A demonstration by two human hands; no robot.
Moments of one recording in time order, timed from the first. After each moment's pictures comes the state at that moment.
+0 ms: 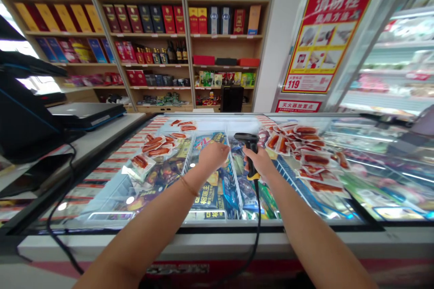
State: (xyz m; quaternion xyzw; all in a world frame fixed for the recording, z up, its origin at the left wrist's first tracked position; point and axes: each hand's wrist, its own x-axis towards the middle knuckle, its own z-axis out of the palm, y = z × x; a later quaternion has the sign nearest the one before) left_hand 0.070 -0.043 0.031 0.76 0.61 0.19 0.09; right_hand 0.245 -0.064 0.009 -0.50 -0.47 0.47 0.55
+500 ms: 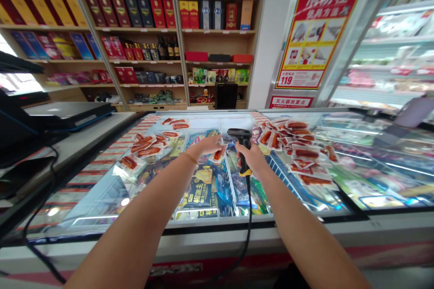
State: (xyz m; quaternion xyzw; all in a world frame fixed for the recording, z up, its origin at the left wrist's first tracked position) left_hand 0.072 0.042 0.014 0.82 0.51 0.17 0.19; right_hand 0.245 -0.066 0.013 -0.51 -0.47 0.47 0.55
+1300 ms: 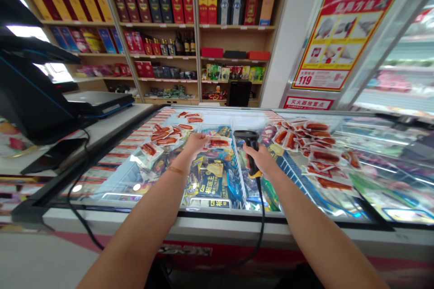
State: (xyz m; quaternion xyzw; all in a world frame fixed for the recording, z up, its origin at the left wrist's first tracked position) left_hand -0.002 -0.008 0.005 0.53 0.61 0.44 0.39; right_hand 0.231 -0.078 0.006 -0.50 -0.51 0.49 0.51
